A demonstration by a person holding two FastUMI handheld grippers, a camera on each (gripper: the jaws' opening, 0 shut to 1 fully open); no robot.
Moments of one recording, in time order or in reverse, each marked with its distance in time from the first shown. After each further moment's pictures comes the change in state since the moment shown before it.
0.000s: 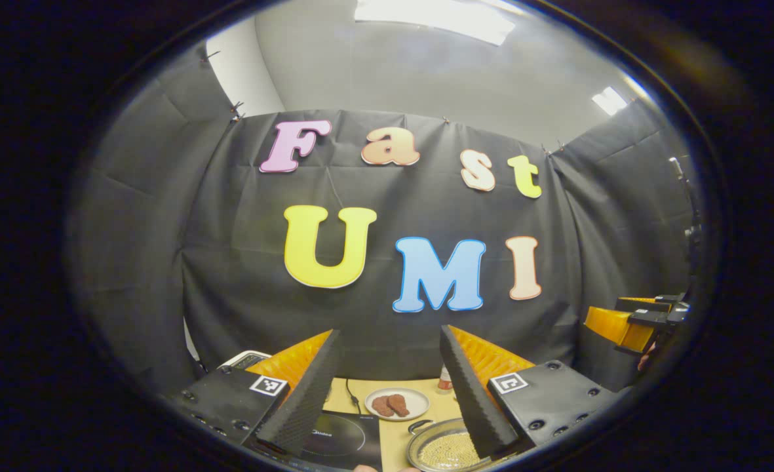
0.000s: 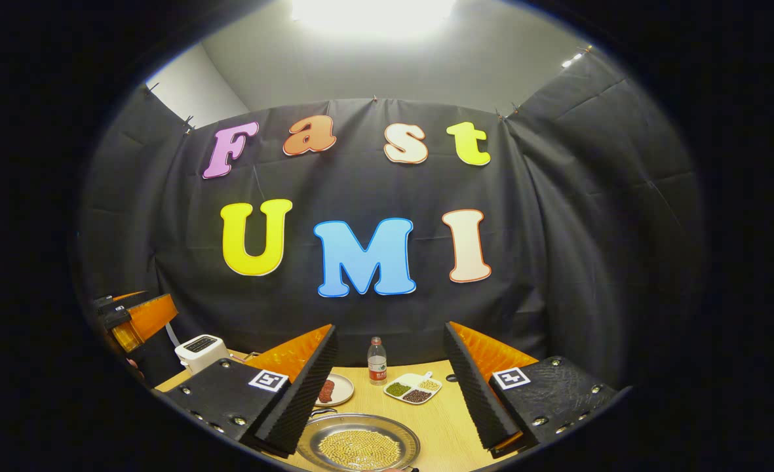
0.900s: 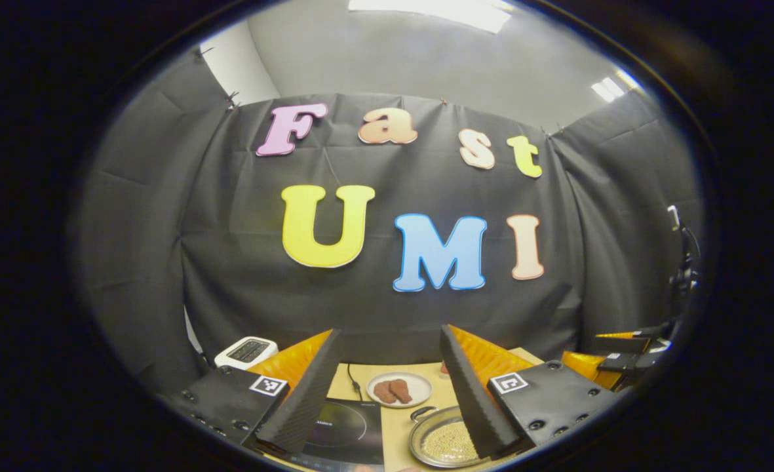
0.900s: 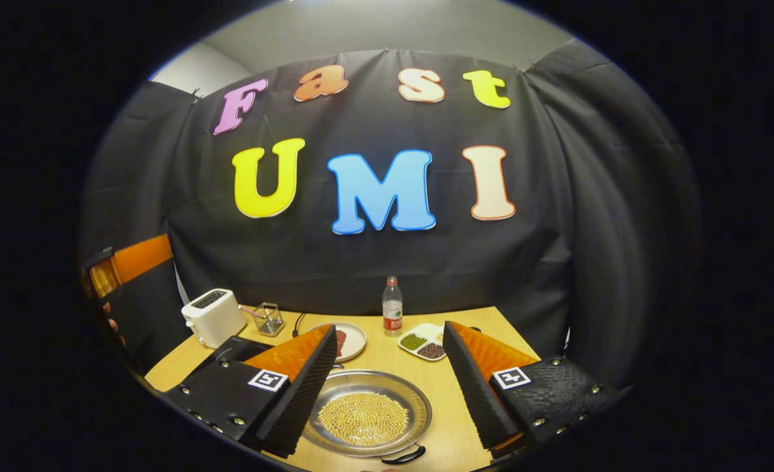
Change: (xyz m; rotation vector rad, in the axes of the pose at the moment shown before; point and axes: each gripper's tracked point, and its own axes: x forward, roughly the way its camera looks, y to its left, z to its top) left arm 0.000 0.001 -0.047 0.017 0.099 0.019; right arm 0.005 0.004 -0.126 -0.014 0.280 0.103
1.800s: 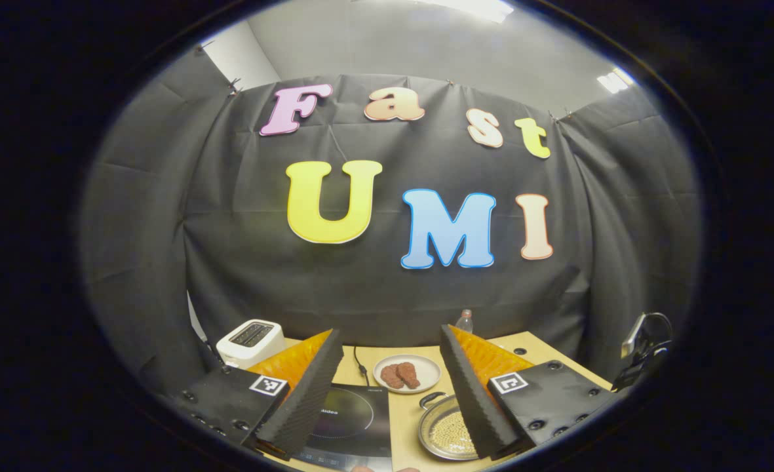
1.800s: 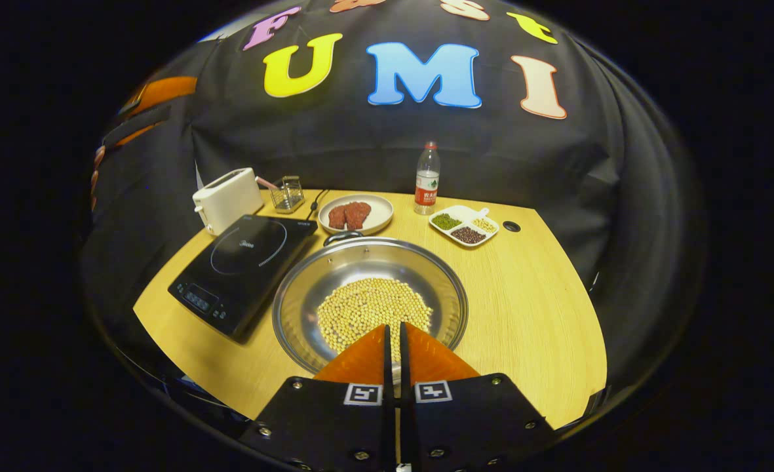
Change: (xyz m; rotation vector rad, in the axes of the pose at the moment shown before) left arm 0.011 0.015 -0.035 0.004 0.087 0.021; right arm -0.008 0.020 -0.190 -0.105 0.463 0.157
